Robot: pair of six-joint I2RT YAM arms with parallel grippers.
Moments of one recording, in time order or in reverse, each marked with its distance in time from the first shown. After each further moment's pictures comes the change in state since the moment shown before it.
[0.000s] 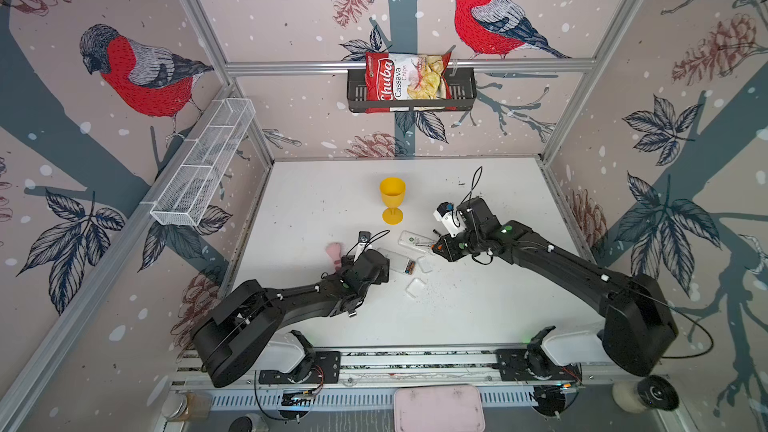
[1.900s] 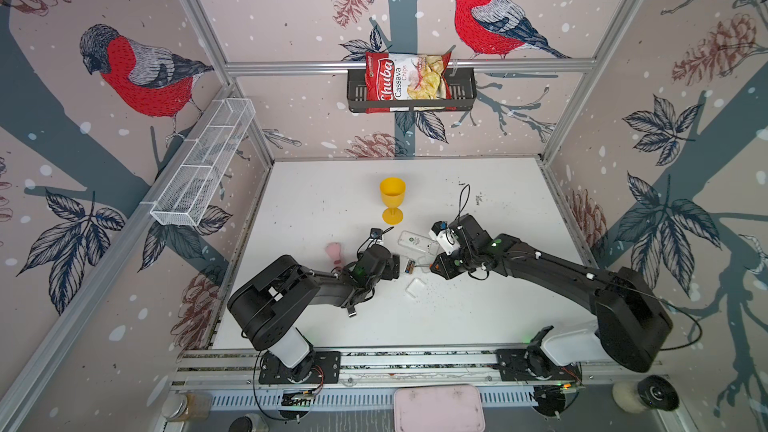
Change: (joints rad) left arm 0.035 0.274 0.038 0.306 0.205 0.013; right arm 0.072 0.028 -0.115 0.057 0.000 0.049
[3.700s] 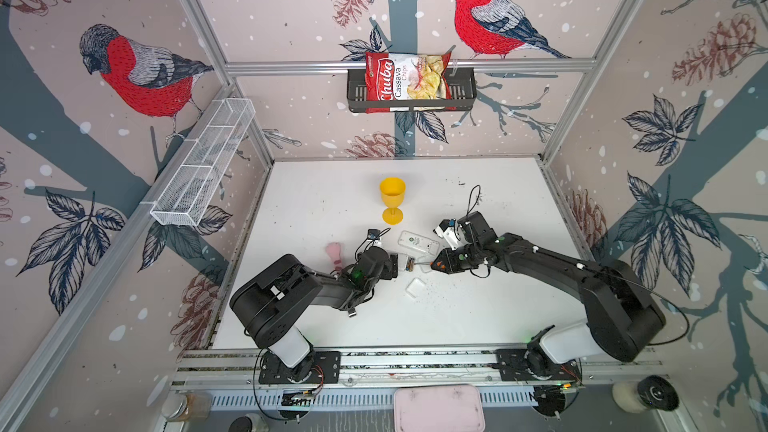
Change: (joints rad) left arm 0.002 0.008 -0.035 0.084 0.005 -0.022; right arm -0.124 0.051 -0.051 0.118 -0.184 0.105
